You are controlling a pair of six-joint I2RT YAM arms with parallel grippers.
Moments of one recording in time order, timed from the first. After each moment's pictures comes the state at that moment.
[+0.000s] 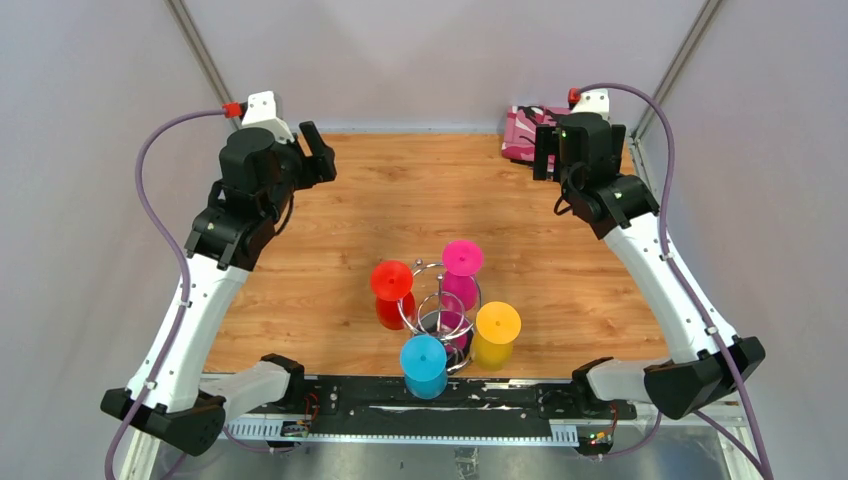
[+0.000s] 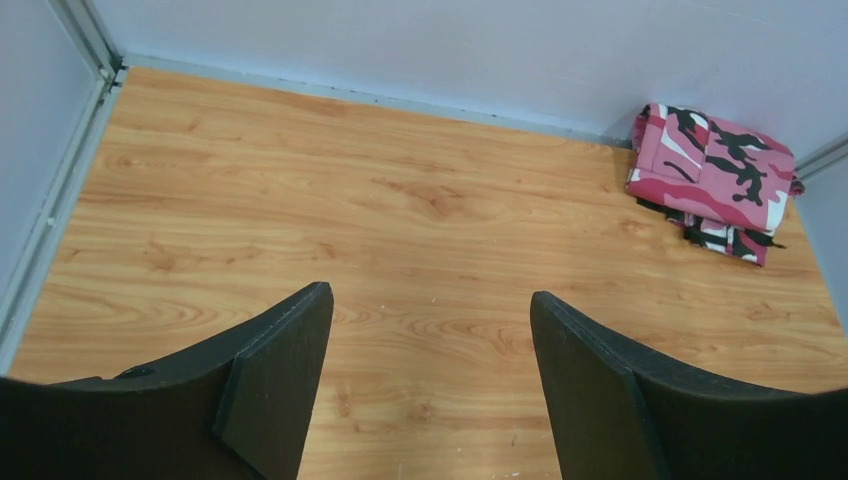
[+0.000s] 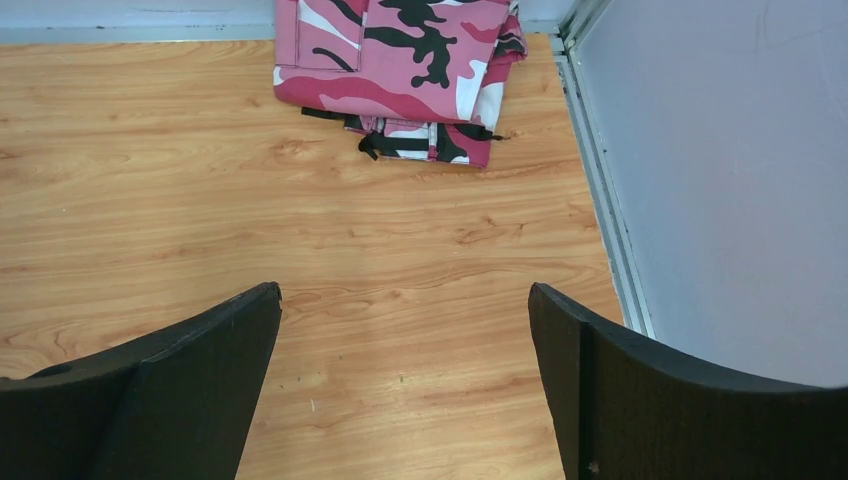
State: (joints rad) left arm -0.34 1.09 1.43 -0.57 -0.28 -0.32; right arm 0.41 1.28 1.50 -0.66 0.58 0.10
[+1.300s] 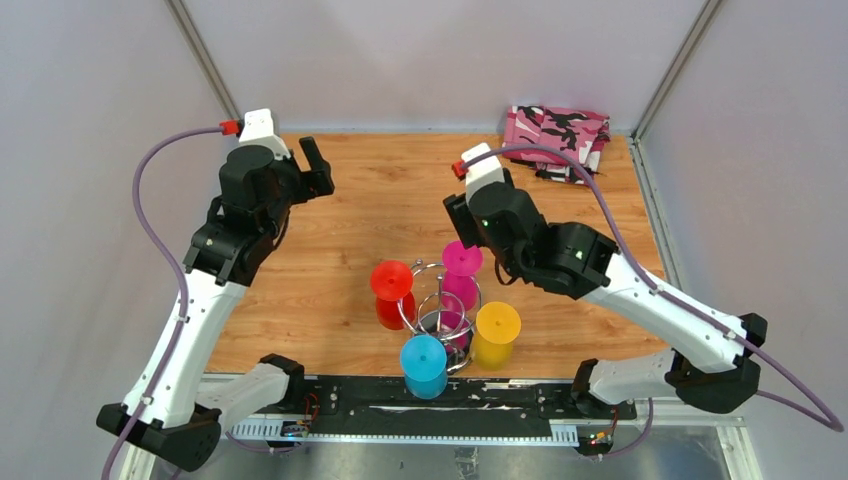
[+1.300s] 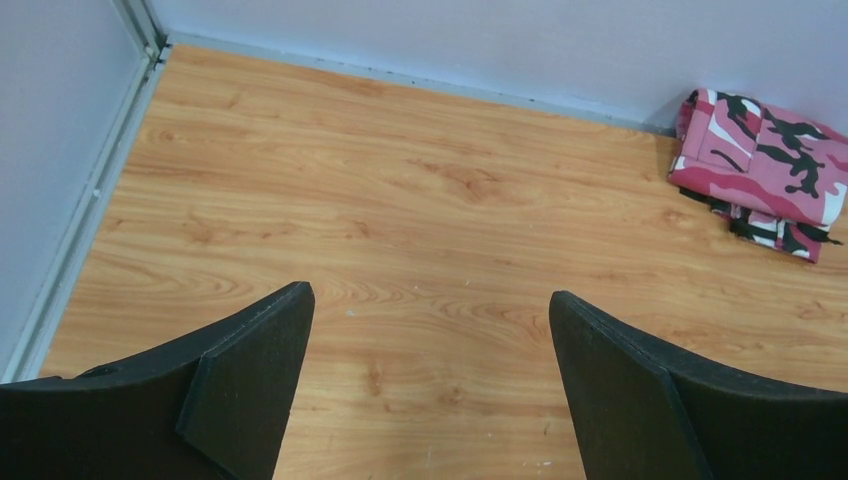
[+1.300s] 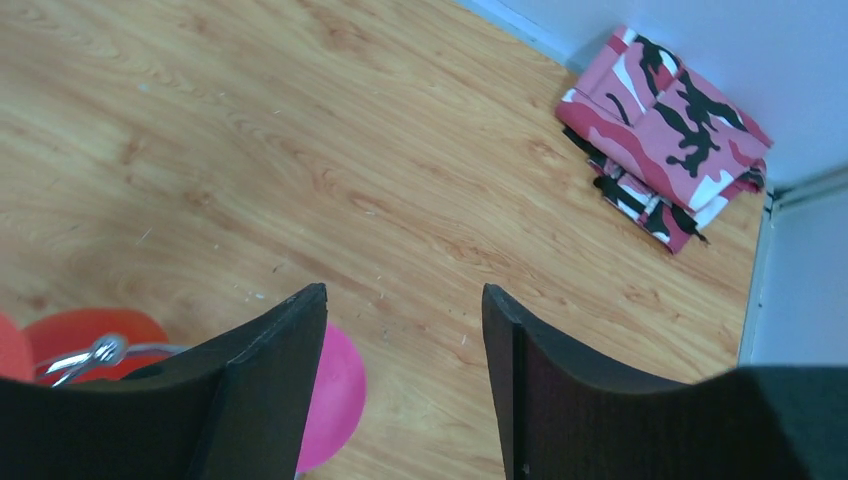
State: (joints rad) left arm -0.34 1.02 1.33 -0.57 -0.33 -0.30; right arm 1.05 1.25 1.52 -0.73 0.69 0.06
